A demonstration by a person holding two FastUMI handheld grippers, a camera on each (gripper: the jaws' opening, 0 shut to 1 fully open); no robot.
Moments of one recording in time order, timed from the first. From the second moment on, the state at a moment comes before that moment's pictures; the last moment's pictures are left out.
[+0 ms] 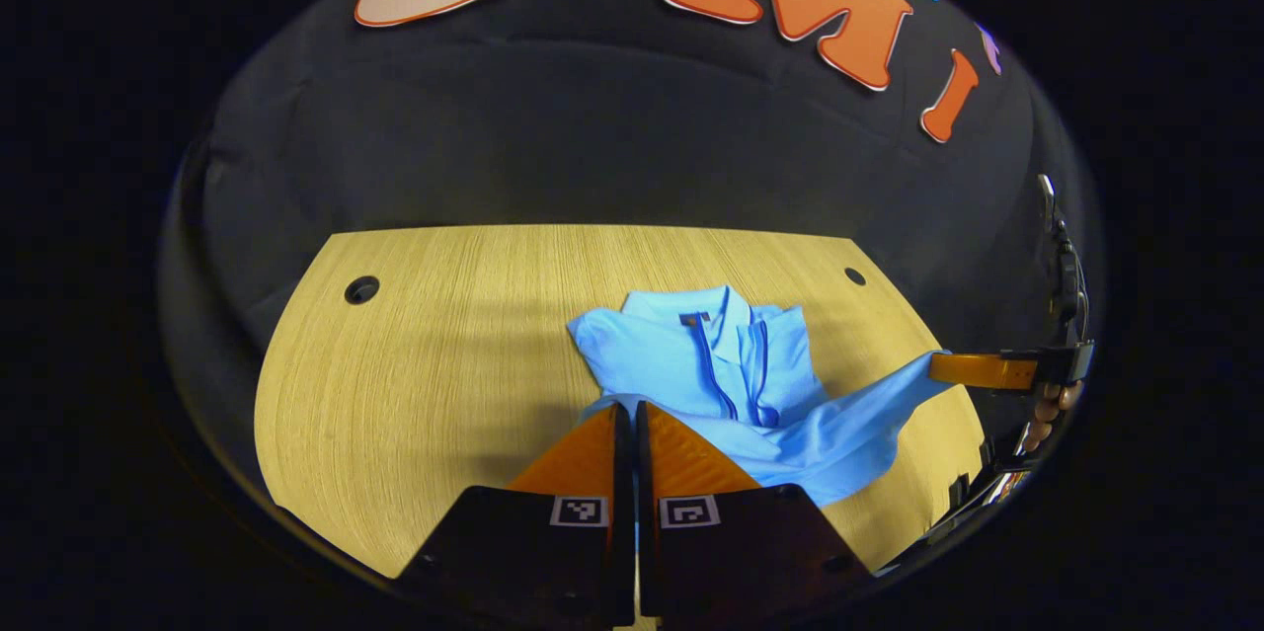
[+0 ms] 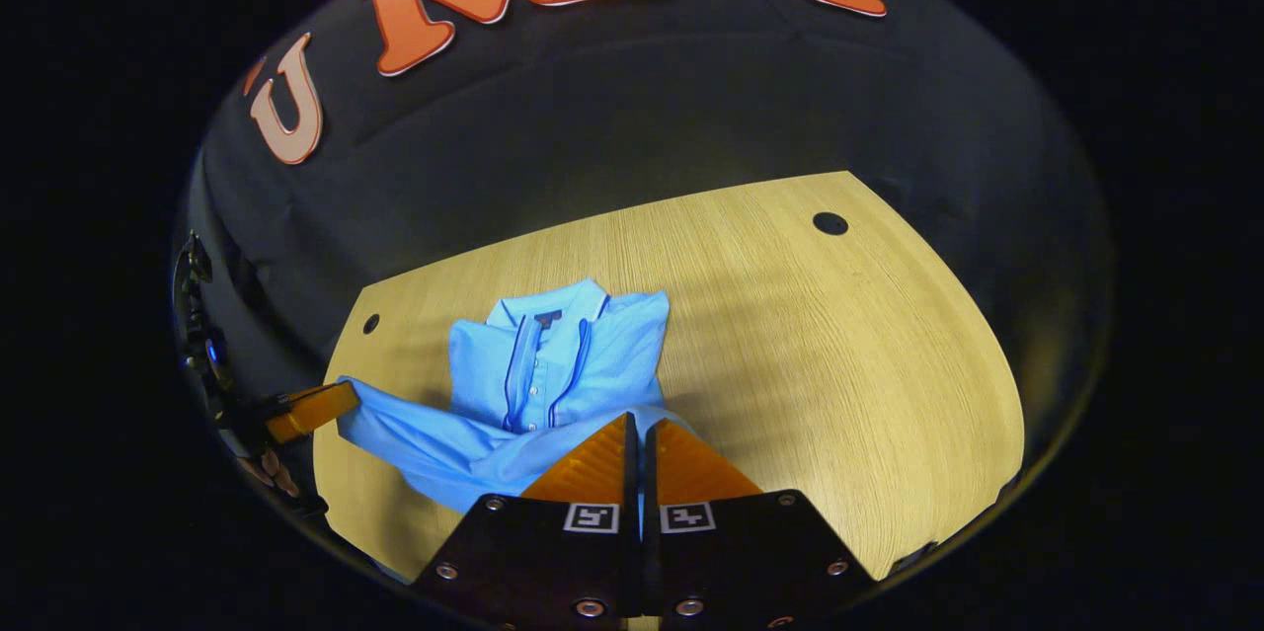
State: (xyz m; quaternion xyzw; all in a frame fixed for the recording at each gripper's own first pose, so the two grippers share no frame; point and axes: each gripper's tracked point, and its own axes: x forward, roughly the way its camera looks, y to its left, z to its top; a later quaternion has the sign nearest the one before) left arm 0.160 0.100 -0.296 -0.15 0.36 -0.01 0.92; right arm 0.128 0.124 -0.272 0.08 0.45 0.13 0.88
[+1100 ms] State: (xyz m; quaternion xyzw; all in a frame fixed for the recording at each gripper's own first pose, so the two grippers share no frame) left arm 0.287 0.128 -0.335 -0.14 0.37 0.00 0.92; right arm 0.255 0.153 -0.326 0.05 0.46 0.12 0.88
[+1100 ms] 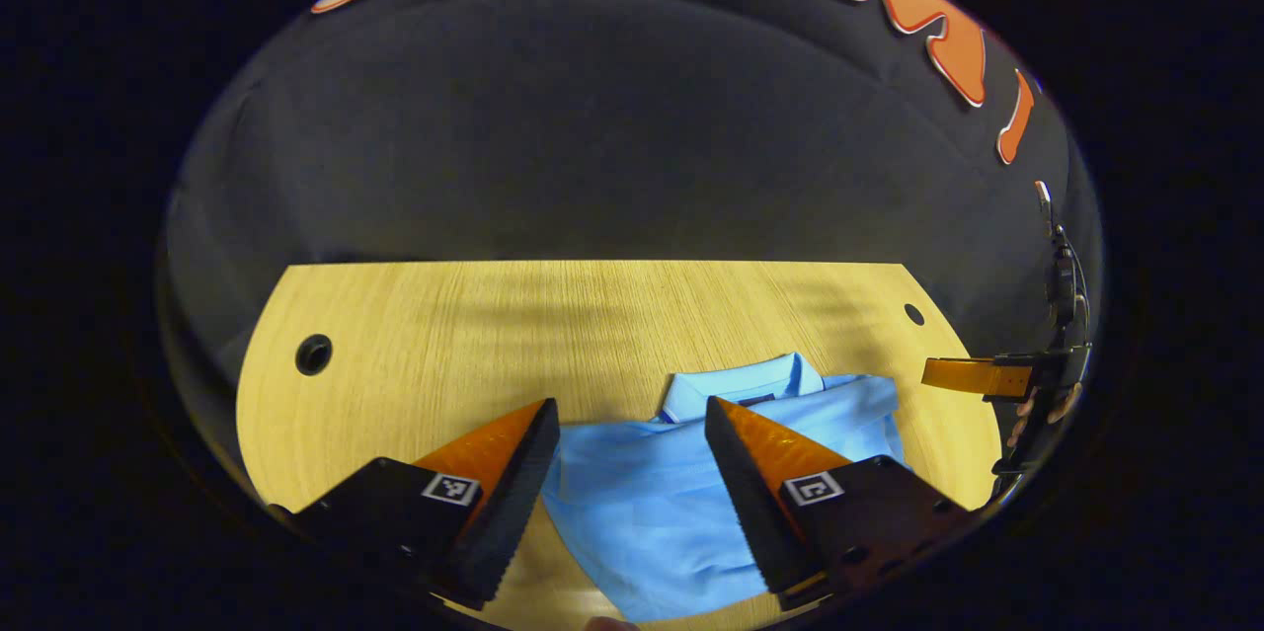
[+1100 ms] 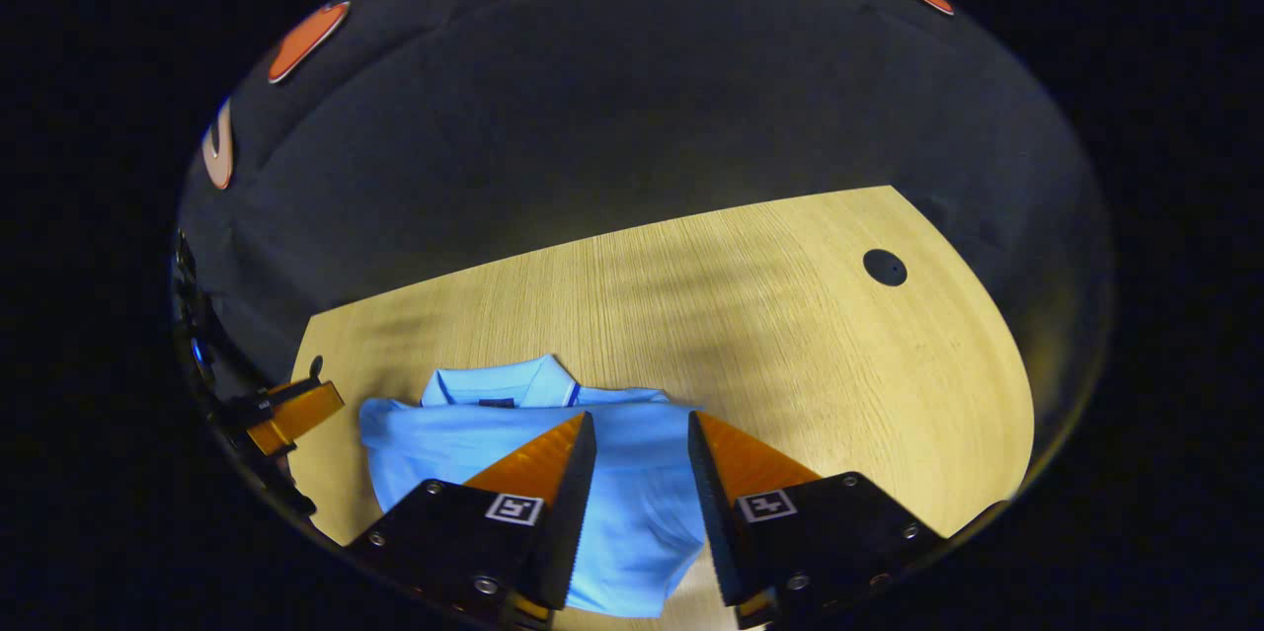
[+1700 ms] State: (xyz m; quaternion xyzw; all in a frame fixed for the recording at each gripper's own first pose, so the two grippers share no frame) left arm 0.164 0.075 -0.203 -0.11 0.29 0.03 0.95; right arm 0.149 0.141 -0.206 0.04 0.35 0.18 0.92
